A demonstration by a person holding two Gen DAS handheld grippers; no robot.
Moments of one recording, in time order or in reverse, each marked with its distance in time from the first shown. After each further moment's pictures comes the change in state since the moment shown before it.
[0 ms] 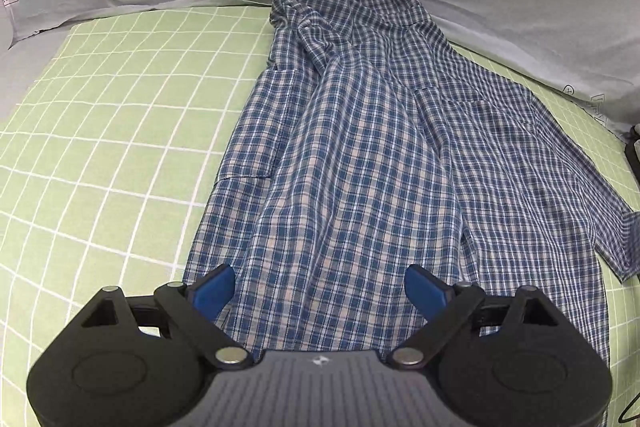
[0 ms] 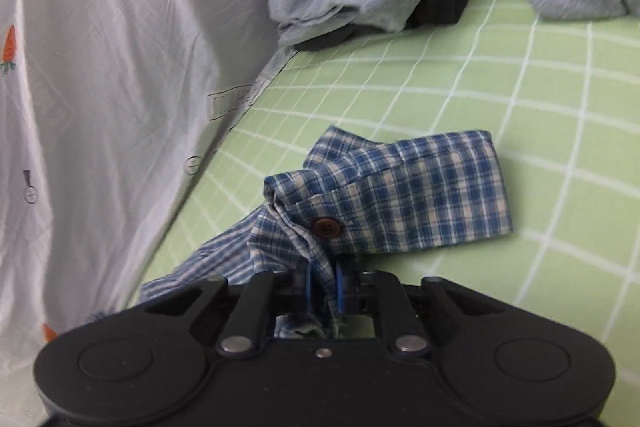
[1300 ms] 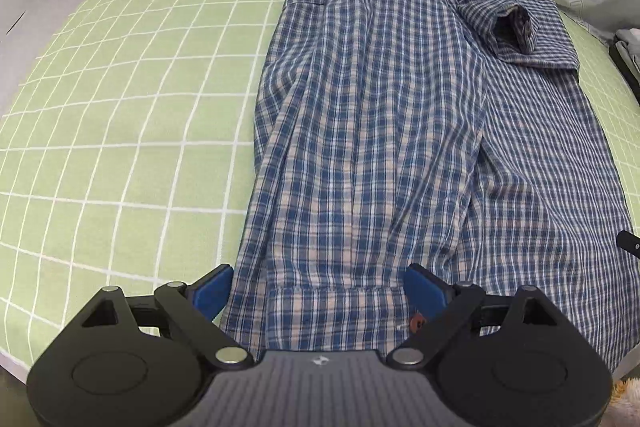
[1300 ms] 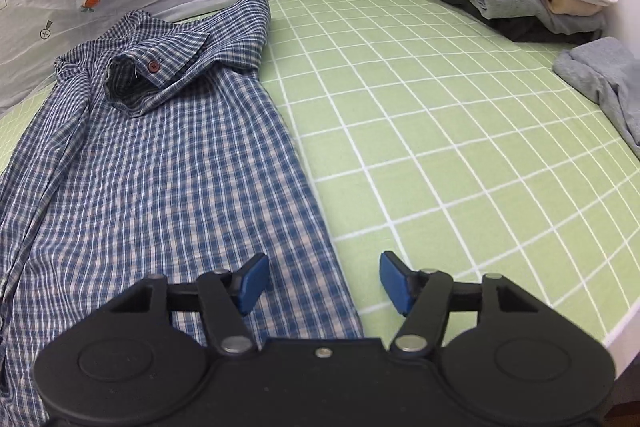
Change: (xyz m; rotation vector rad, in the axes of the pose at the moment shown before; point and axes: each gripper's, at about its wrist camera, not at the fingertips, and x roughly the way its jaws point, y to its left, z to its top) left arm -0.068 0.063 -0.132 0.087 0.158 0.015; right arm -0.162 0.014 -0.171 -0.716 0.190 -0.219
